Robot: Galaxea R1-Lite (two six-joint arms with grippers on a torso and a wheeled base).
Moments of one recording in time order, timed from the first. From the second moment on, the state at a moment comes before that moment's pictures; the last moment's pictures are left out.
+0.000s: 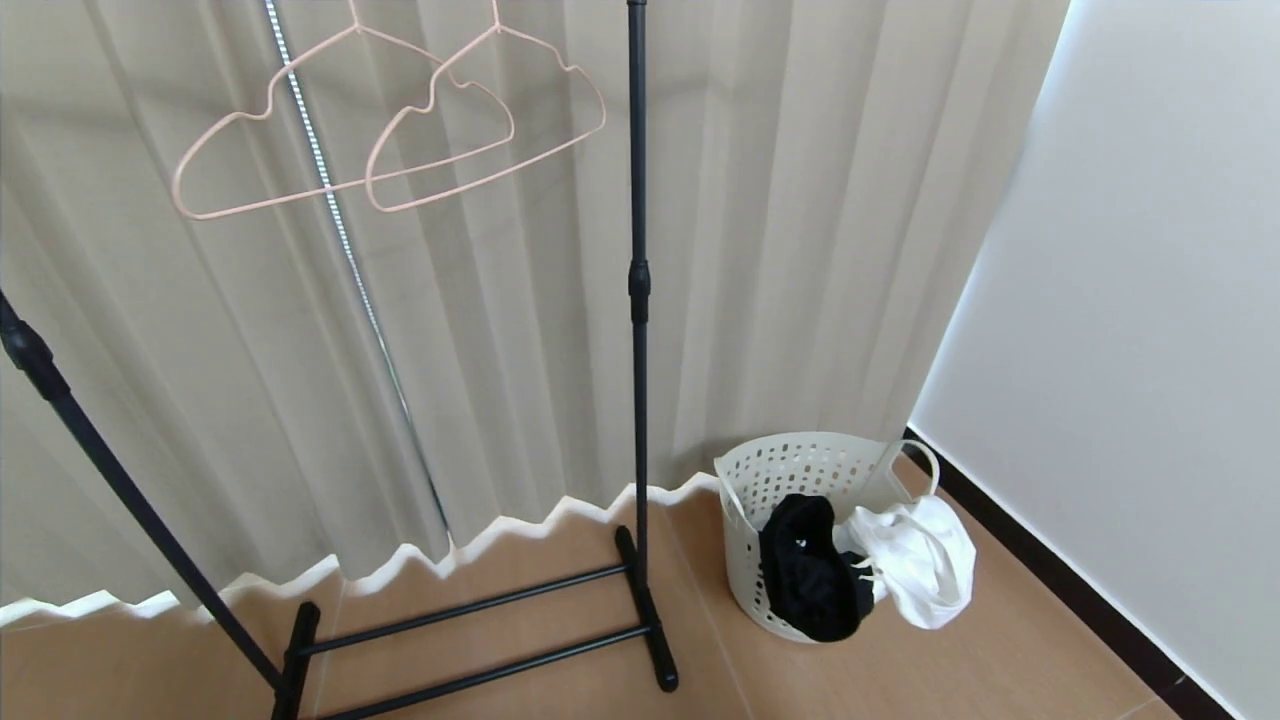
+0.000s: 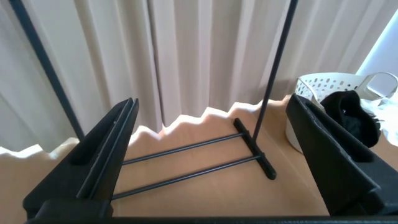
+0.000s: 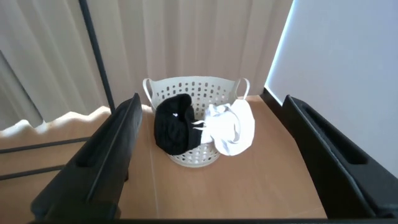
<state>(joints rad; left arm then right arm) 0.00 0.00 0.00 -0.01 -0.02 0.00 0.00 0.00 0.00 0.00 0.01 0.00</state>
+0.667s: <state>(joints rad) 0.00 0.00 0.00 -0.01 -0.02 0.00 0.00 0.00 0.00 0.00 0.01 0.00</state>
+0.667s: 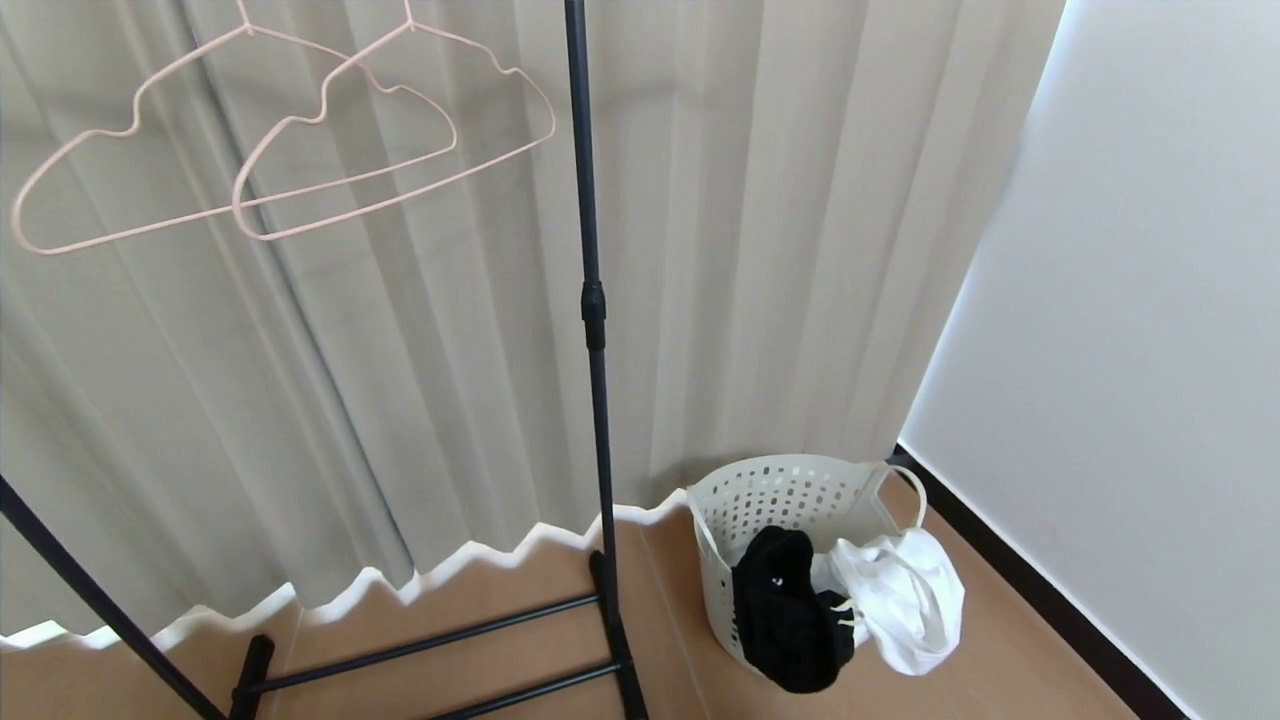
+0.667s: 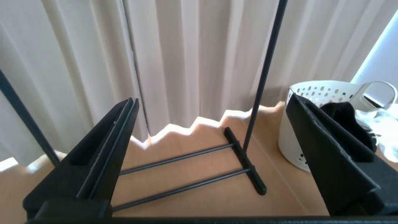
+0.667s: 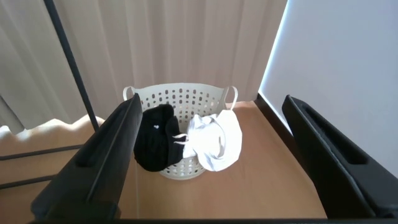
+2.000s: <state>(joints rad) 0.00 0.00 0.00 -0.01 -0.02 0.00 0.00 0.00 0.00 0.00 0.01 0.00</state>
